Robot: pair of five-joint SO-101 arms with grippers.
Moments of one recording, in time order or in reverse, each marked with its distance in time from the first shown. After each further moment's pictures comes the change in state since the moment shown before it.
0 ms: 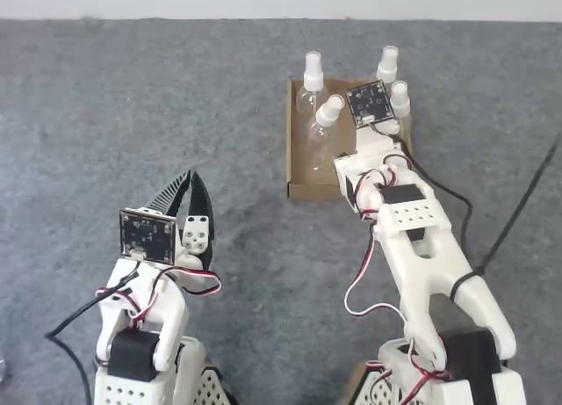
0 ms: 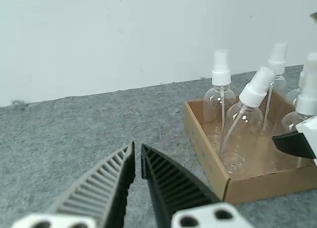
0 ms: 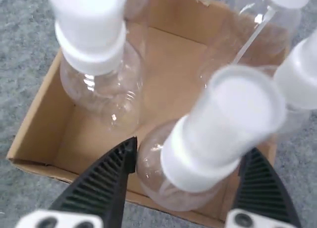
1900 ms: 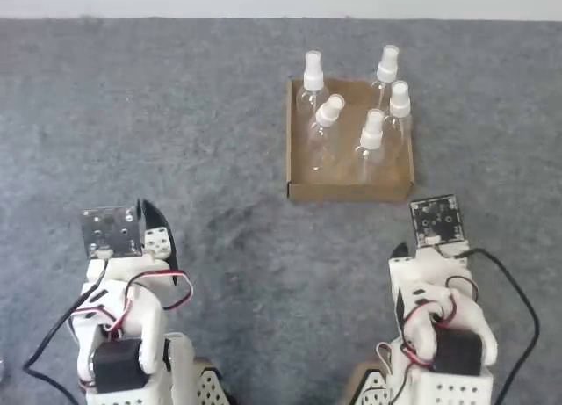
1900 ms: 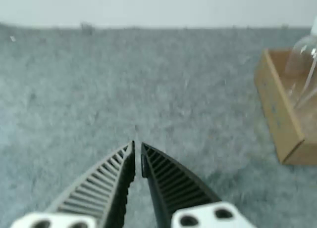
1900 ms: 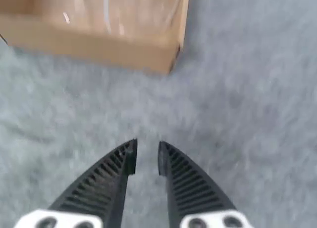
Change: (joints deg) left arm -16.5 0.0 -5.0 18.5 0.0; right arm 14.8 -83.7 33.1 51.5 5.2
